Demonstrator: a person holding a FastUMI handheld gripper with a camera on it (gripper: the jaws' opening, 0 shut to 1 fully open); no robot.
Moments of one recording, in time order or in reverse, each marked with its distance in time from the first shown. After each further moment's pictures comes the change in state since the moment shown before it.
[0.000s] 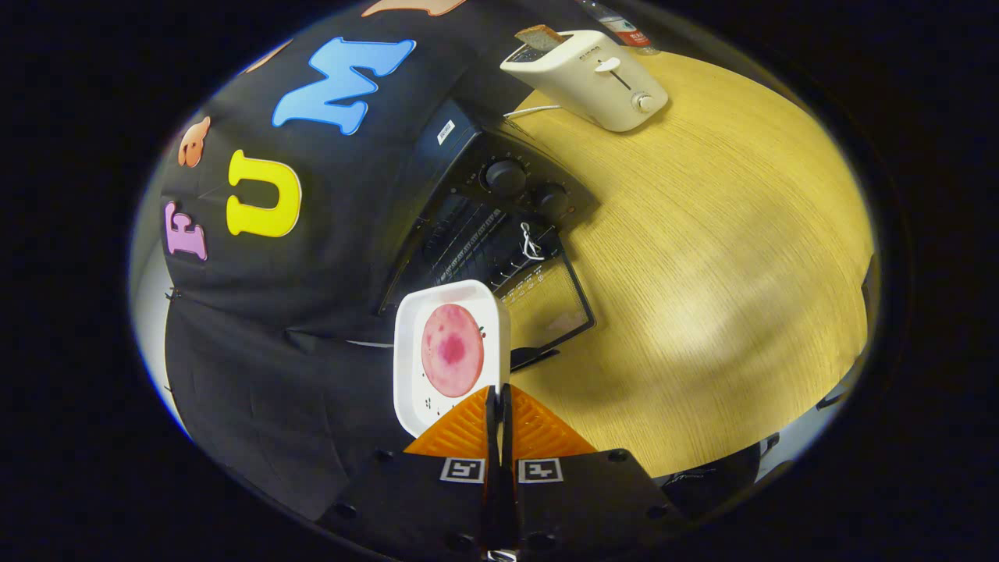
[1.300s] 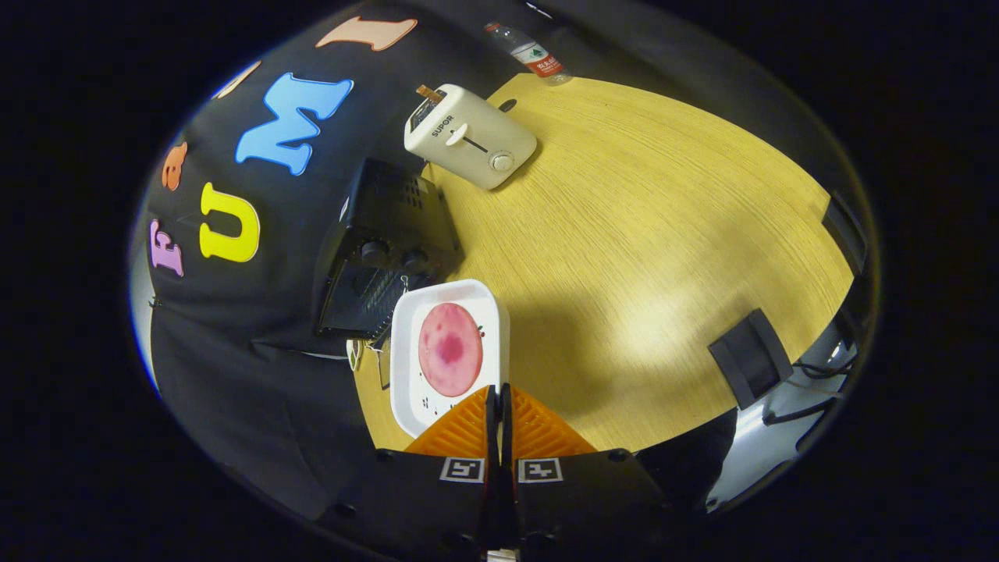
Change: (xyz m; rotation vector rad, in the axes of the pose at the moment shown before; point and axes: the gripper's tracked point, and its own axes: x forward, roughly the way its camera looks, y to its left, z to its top) arm -0.127 -0.148 0.039 -0.003 -0.064 -0.140
